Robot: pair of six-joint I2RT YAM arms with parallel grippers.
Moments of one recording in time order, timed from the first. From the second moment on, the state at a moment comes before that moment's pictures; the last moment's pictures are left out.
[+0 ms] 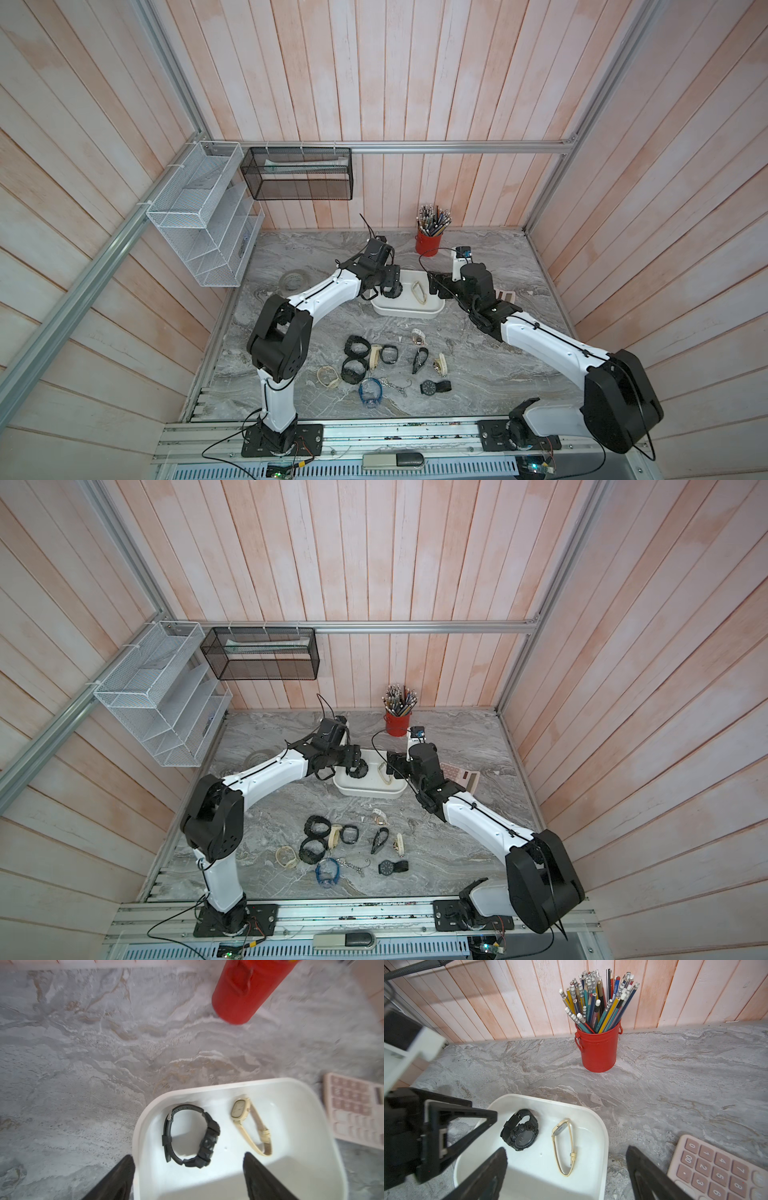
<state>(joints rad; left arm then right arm) -0.57 1.85 1.42 -0.35 -0.06 -0.35 0.53 1.35 0.82 0.09 0.17 0.33</state>
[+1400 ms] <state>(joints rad) -0.47 1.12 0.54 0.29 -0.07 -0.50 0.86 1.21 0.70 -0.55 0.15 0.66</state>
